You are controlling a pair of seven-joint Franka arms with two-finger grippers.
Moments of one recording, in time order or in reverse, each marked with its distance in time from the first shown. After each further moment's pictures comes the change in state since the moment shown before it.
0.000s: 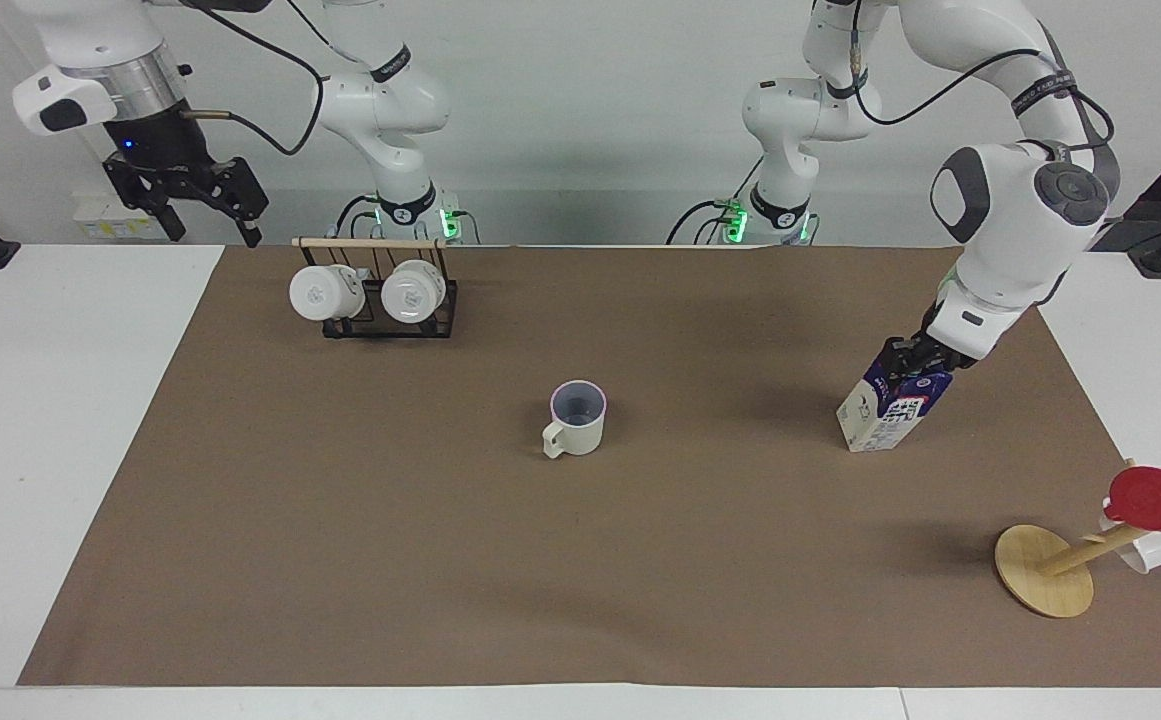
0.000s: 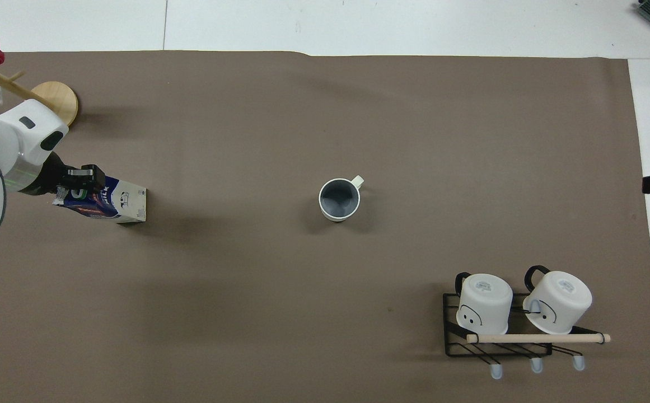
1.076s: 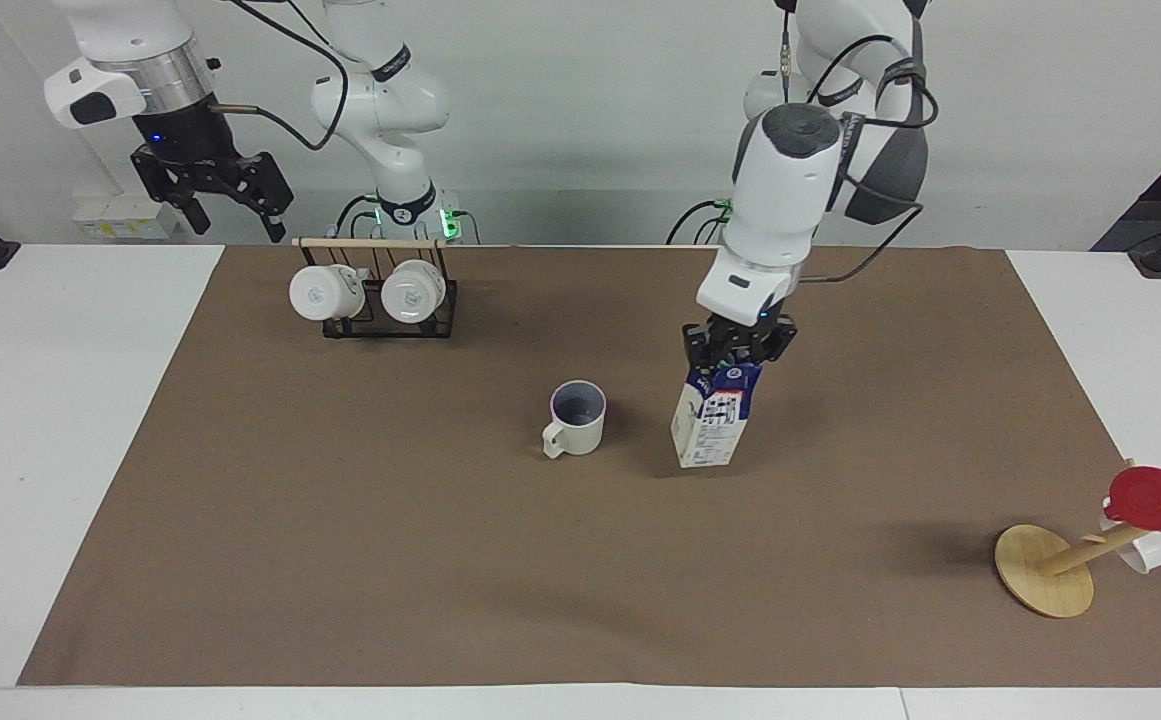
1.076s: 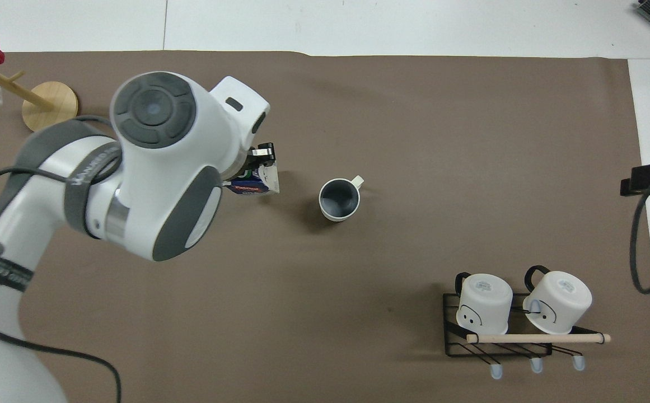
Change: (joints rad) left arm -0.446 0.190 -0.021 0.306 0.023 -0.004 -0.537; right arm 0.039 -0.003 0.005 -0.010 -0.002 -0.023 0.087
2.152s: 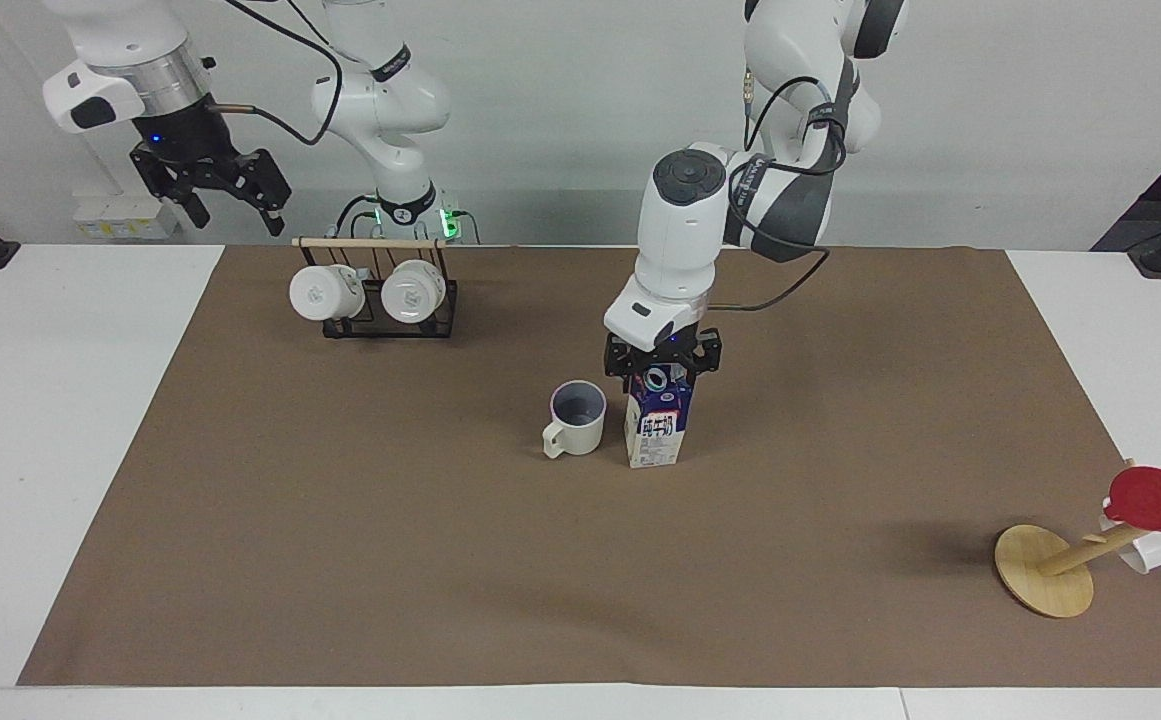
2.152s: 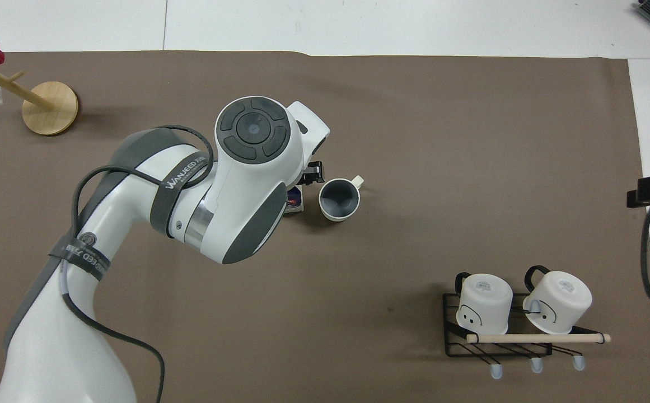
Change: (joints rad) left arm -0.085 0.074 0.001 0.044 0.002 -0.007 0.024; right arm -0.017 -0.001 -0.008 0.001 -0.001 -0.043 -0.025
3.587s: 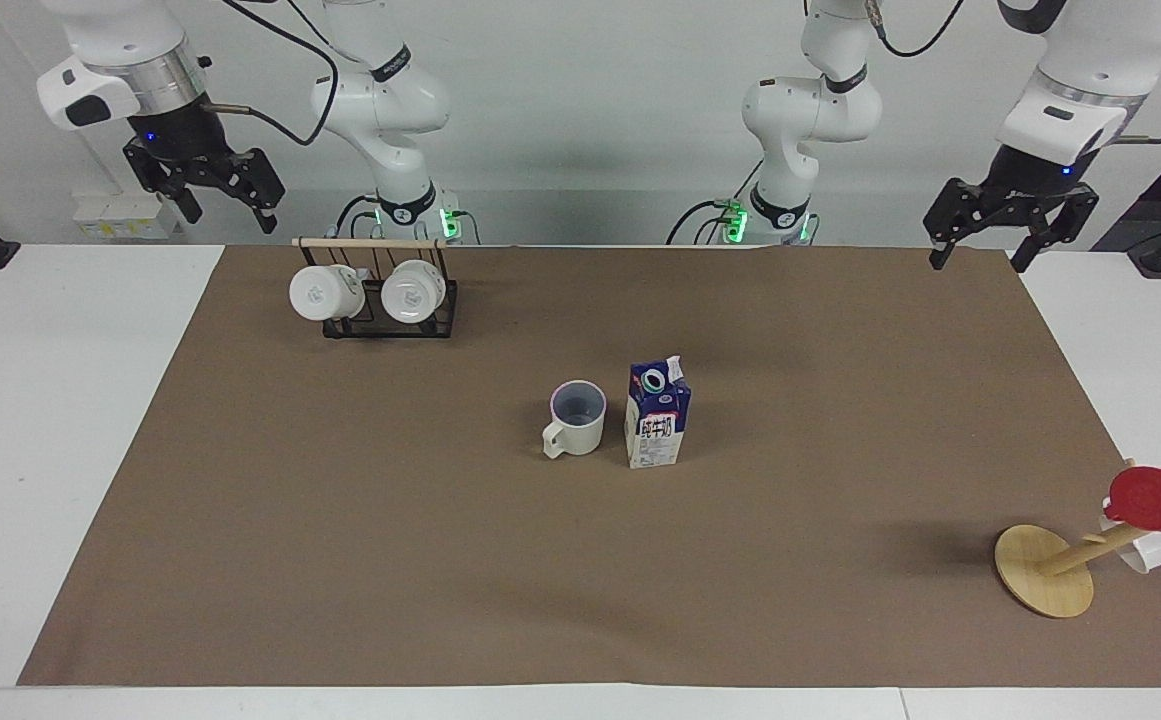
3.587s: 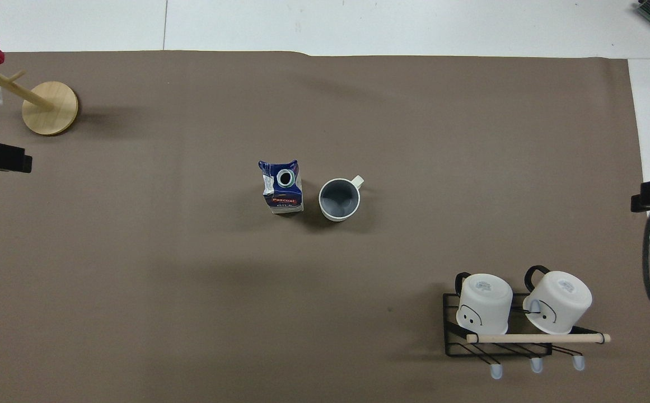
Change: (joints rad) left arm 0.512 -0.384 0.042 0.028 -0.019 -0.368 0.664; right arm 0.002 -0.001 0.015 0.004 -0.031 -0.022 0.006
